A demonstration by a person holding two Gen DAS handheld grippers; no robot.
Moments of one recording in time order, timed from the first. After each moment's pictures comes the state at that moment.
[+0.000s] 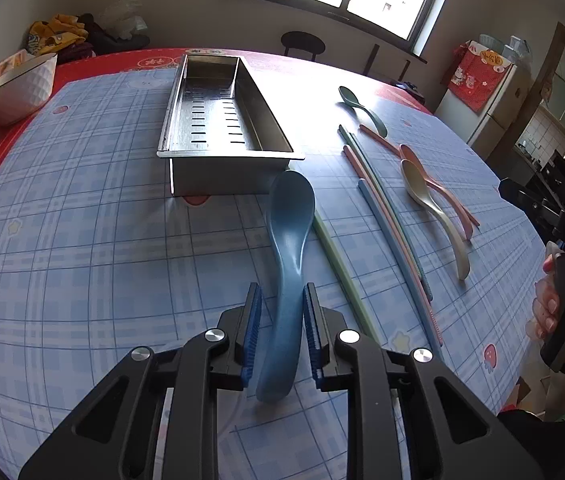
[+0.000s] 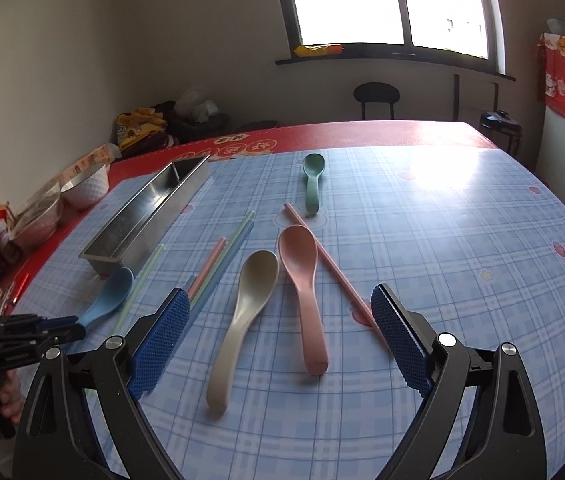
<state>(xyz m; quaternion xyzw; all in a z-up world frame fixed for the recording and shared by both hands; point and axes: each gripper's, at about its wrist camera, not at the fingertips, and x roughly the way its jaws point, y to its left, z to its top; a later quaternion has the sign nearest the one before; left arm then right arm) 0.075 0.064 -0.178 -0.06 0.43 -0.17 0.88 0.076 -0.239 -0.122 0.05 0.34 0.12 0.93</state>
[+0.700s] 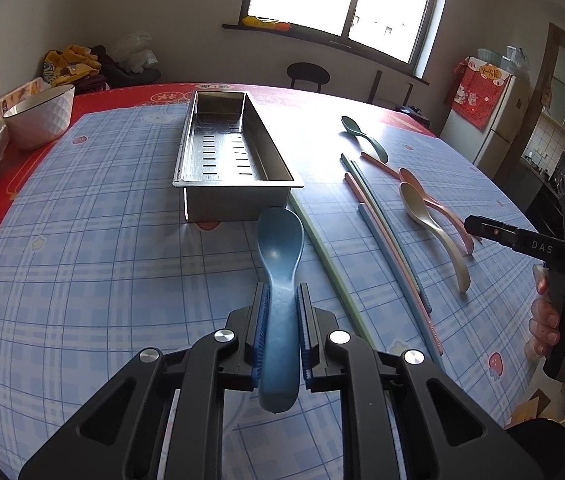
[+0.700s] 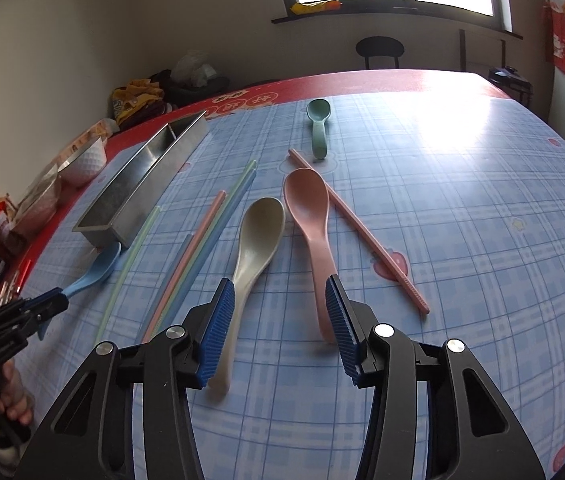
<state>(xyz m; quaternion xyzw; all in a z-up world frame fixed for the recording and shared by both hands) 0.058 0.061 -0.167 -0.05 0.37 -0.14 0.92 0.090 -0.236 -0.153 0.08 0.40 0.13 0.90</state>
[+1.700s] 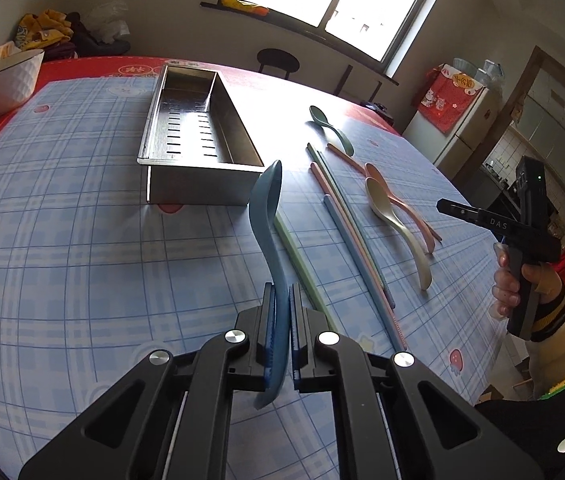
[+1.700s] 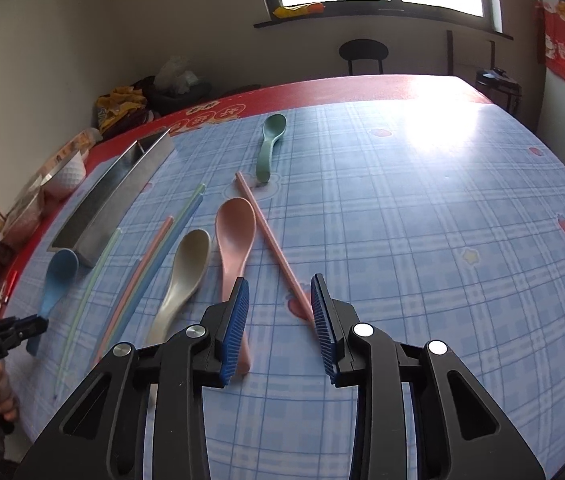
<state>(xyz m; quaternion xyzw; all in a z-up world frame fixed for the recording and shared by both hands) 0.063 0.072 -0.172 -0.11 0.39 -0.21 0.89 0.129 -0.287 -0.149 0.04 0.41 0.12 0.90</state>
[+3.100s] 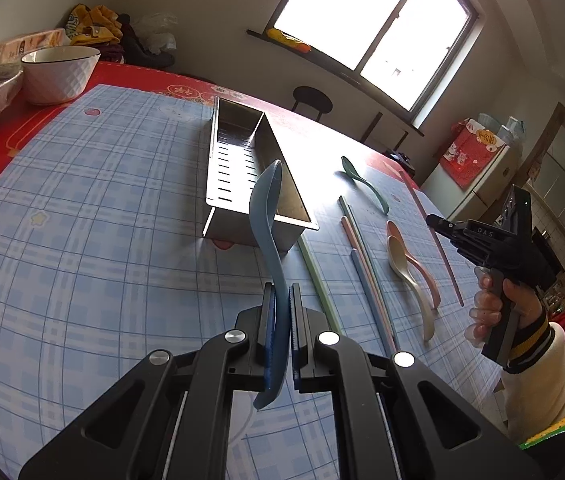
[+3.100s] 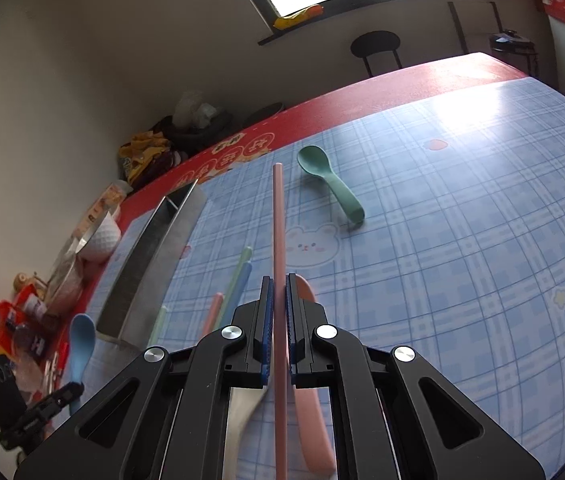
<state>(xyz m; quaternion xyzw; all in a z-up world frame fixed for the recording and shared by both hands) 0.061 0.113 -0.153 -0.18 0.35 -0.16 0.90 0.175 -0.260 -0.139 0.20 0.37 0.18 0.89</state>
